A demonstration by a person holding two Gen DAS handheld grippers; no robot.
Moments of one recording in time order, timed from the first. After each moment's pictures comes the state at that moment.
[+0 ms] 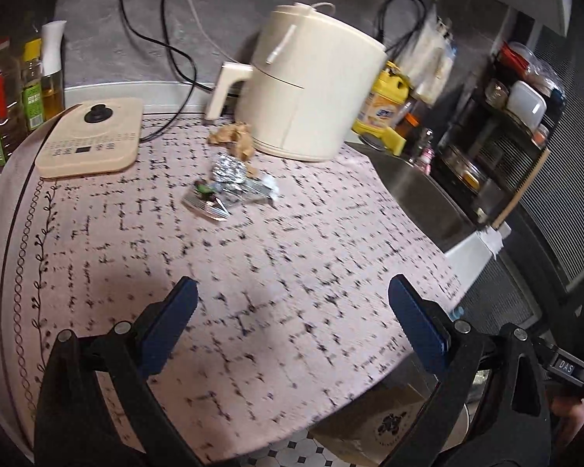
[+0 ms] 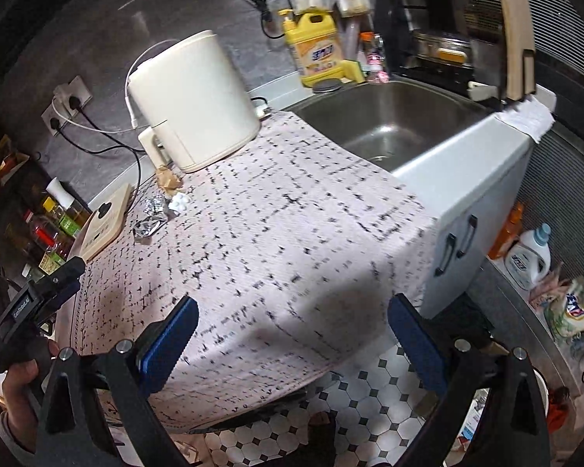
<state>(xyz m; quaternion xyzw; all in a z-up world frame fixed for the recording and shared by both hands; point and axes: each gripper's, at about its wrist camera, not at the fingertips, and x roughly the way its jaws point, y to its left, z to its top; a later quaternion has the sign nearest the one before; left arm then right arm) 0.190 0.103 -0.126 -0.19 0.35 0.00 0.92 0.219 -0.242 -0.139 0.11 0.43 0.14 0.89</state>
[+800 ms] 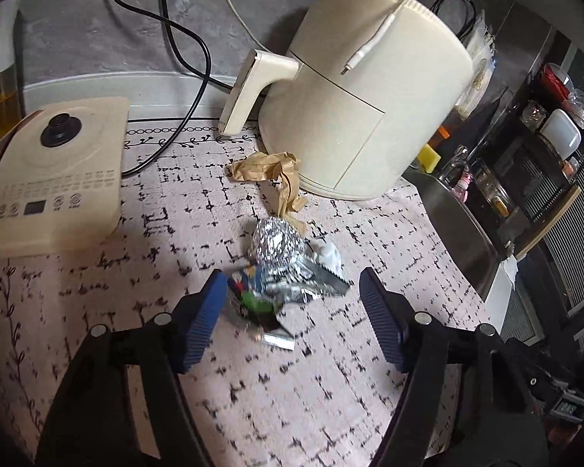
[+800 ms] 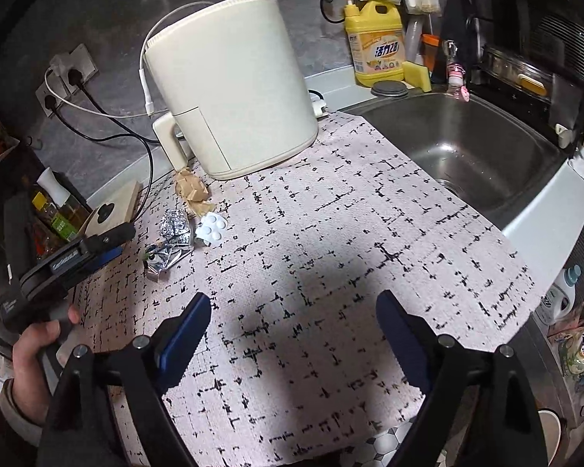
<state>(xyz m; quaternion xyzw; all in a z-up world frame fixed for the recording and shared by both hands) 0.329 0.187 -0.160 -0.21 0.39 -0.02 0.90 0.311 -0.125 -0.145 0.08 0.43 0.16 0.88</state>
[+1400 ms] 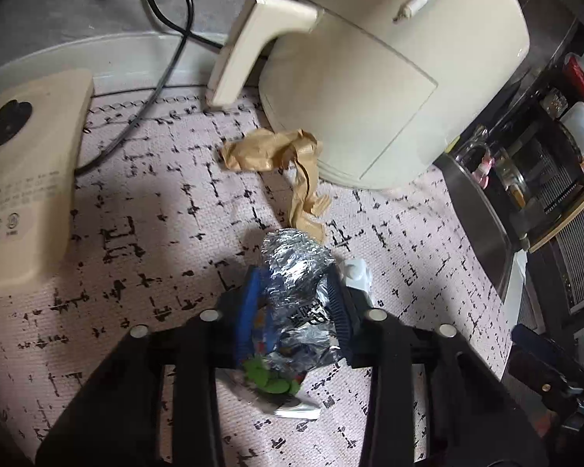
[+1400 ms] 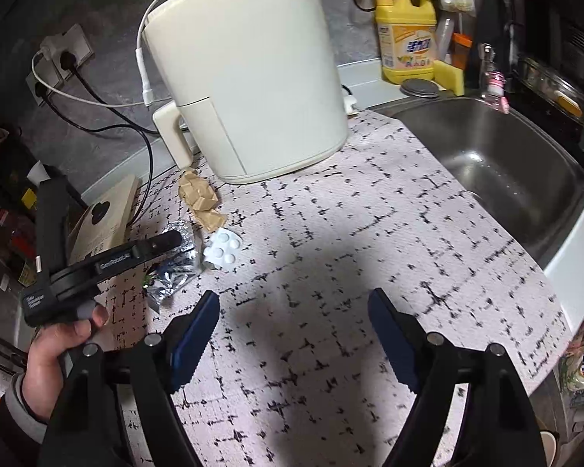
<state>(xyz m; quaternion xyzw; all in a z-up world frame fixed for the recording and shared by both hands) 0.384 0.194 -0.194 -0.21 0.43 -0.04 0.87 0.362 -0.074 -0.151 0.06 0.45 0.18 0.87</state>
